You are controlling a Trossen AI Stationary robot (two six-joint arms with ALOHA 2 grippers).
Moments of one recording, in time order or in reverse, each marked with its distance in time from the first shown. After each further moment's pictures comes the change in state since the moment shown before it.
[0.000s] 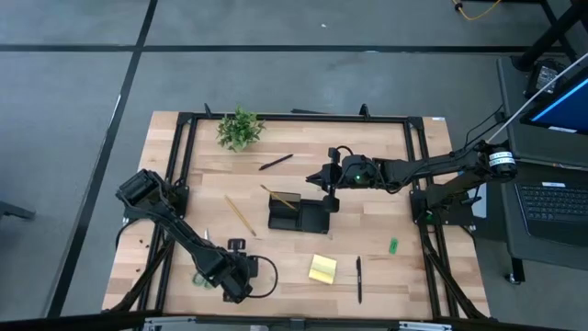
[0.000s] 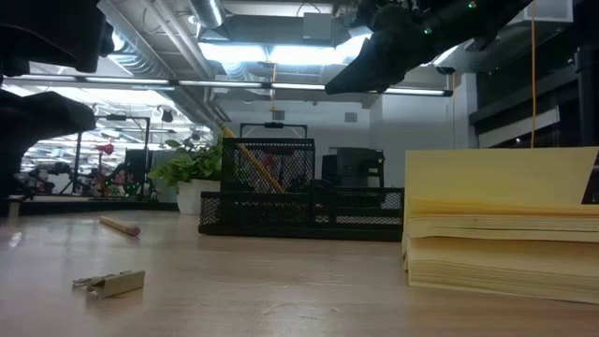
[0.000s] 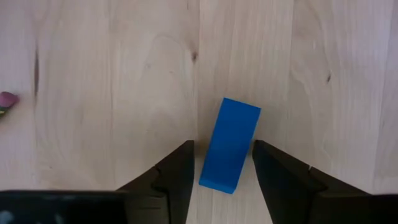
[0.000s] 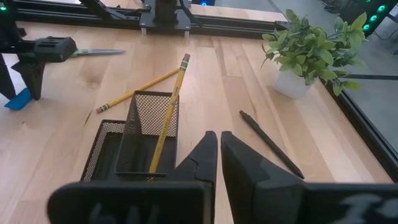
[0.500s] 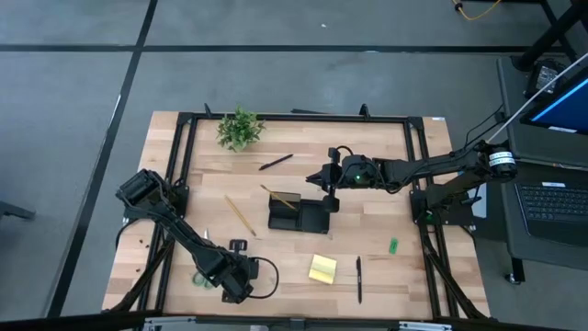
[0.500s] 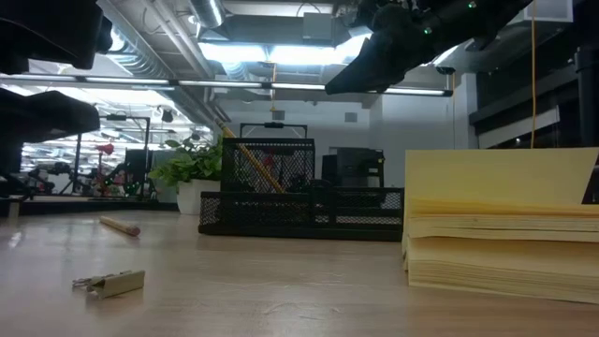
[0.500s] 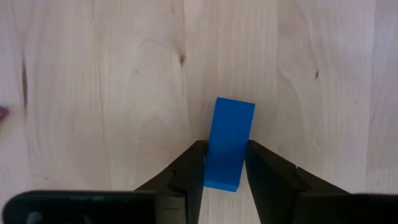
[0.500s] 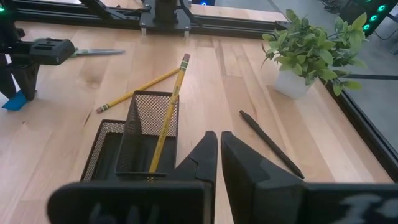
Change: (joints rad) left arm 0.005 0.005 -0.002 0.000 0.014 0.060; right arm 0.000 0.000 0.000 -0.001 0.000 0.000
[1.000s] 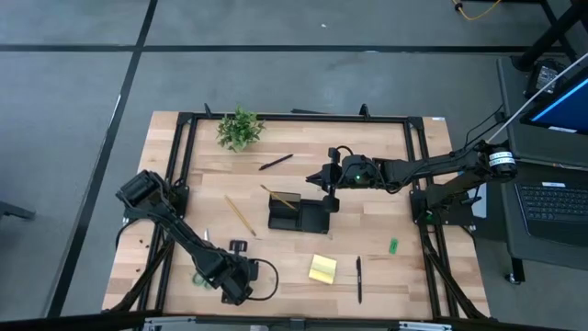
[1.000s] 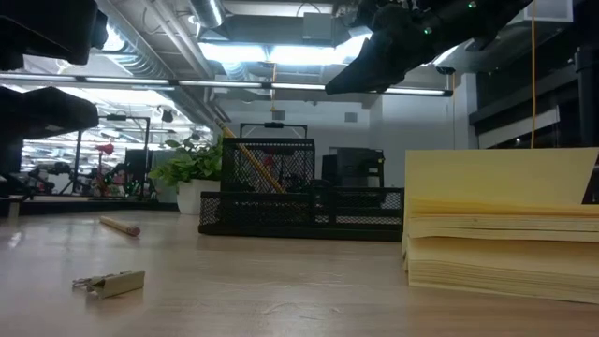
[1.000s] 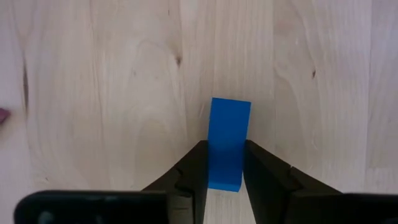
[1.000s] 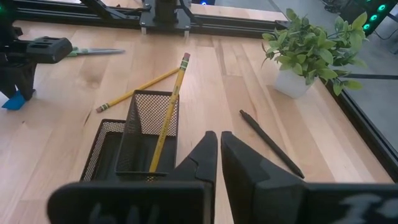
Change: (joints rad) left arm -0.001 0.004 0.025 -0.010 -0.030 0.014; right arm 0.000 0.000 0.000 -0.002 0.000 0.000
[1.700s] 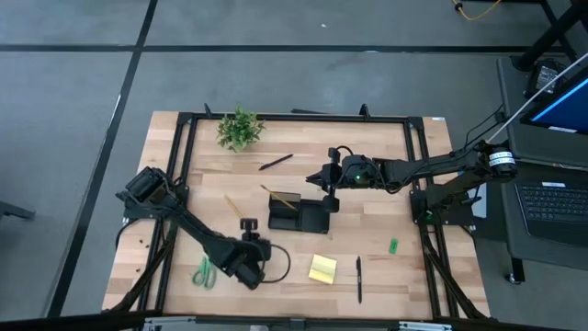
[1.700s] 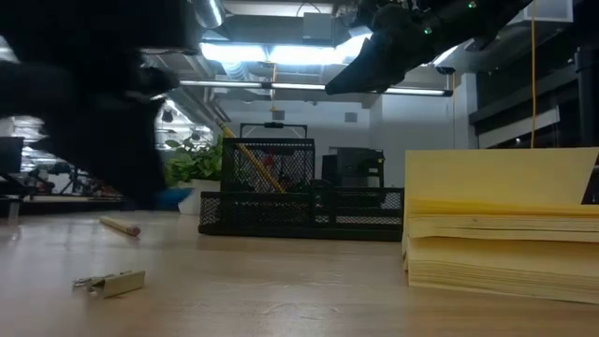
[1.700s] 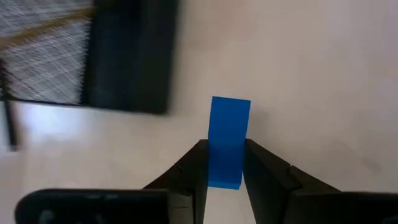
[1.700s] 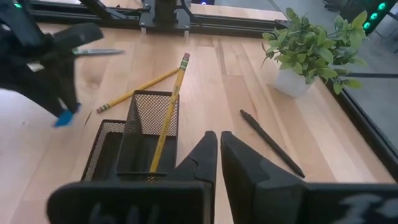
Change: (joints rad) left arm 0.121 -0.003 0.028 -0.084 -0.399 0.103; right arm 0.000 0.000 0.000 -0.001 0.000 0.011
